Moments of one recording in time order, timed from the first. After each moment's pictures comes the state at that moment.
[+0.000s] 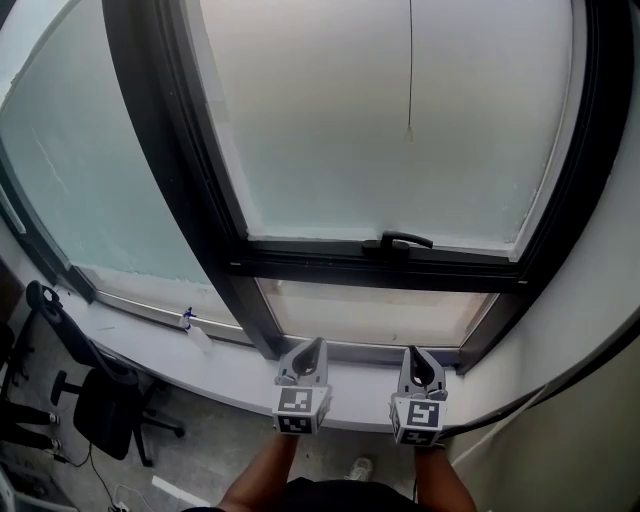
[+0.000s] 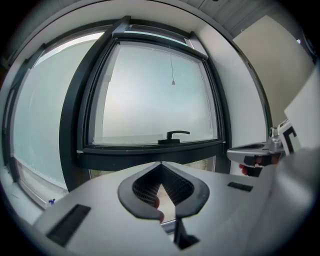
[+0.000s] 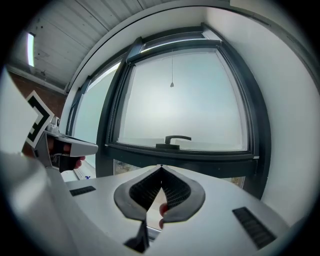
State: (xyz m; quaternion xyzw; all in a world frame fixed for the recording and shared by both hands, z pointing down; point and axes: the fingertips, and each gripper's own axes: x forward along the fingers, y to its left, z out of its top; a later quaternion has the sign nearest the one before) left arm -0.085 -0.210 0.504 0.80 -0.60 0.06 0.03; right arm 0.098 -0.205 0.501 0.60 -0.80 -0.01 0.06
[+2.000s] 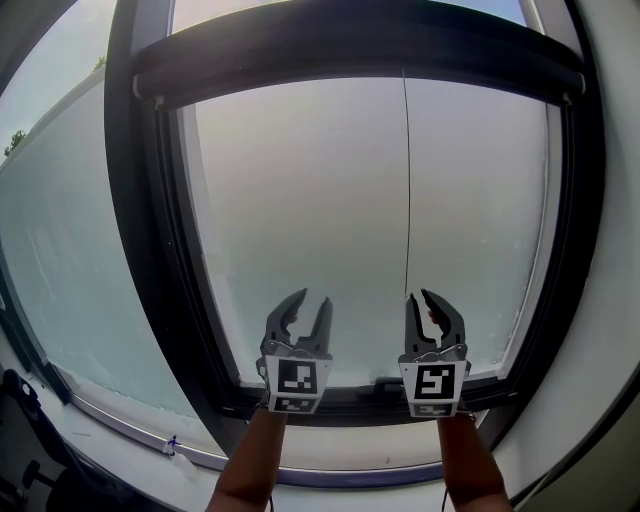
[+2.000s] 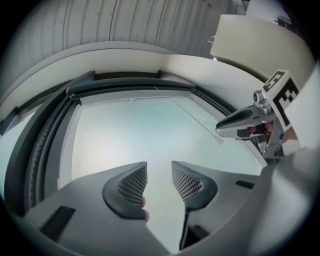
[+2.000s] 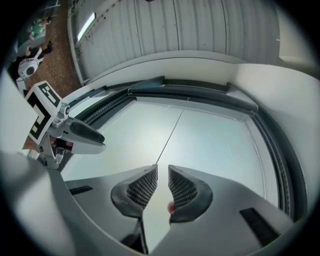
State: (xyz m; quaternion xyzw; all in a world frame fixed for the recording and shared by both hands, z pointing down) left arm -0.084 -0.405 0.157 0.77 -0.55 -0.03 -0.32; right arm 0.073 -0.377 0.144 0.61 -0.72 -0.33 -0.06
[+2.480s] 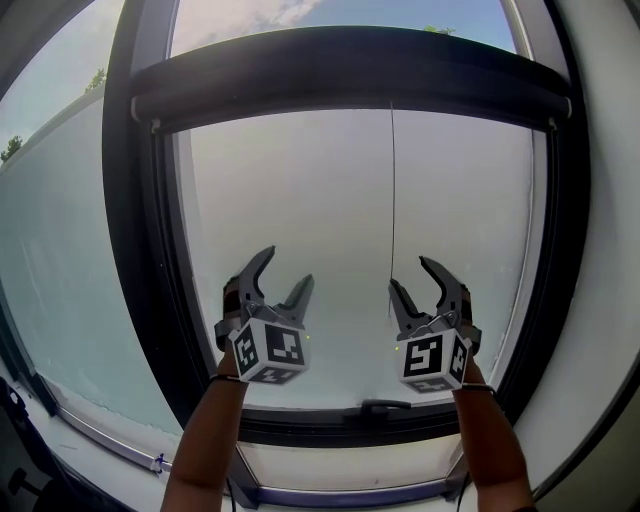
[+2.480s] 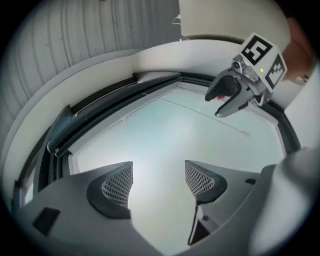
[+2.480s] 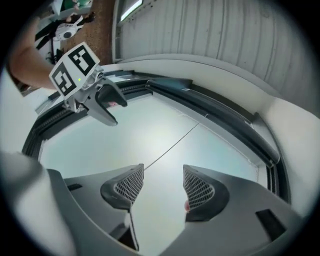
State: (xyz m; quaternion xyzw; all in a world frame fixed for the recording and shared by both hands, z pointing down) left arm -0.094 -0.414 0.052 0.66 -0.57 0.10 -0.47; right arm 0.073 -0.391 0.061 0.59 -0.64 -0.48 0.09
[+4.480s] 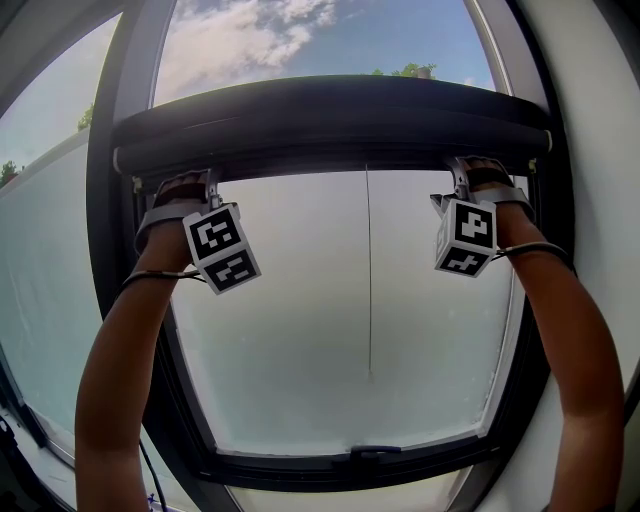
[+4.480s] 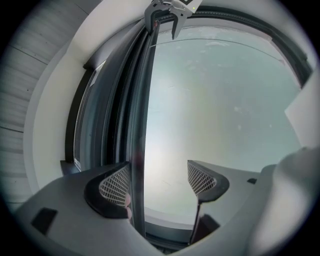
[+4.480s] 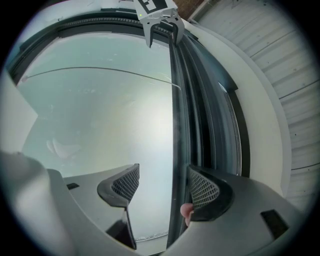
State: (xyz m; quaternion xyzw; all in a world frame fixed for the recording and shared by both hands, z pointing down) left arm -0.162 -0.452 -0.156 0.41 -0.62 0.40 -0.55; right arm 0.171 -0.438 -0.167 0.58 -0.35 -0.62 0.39
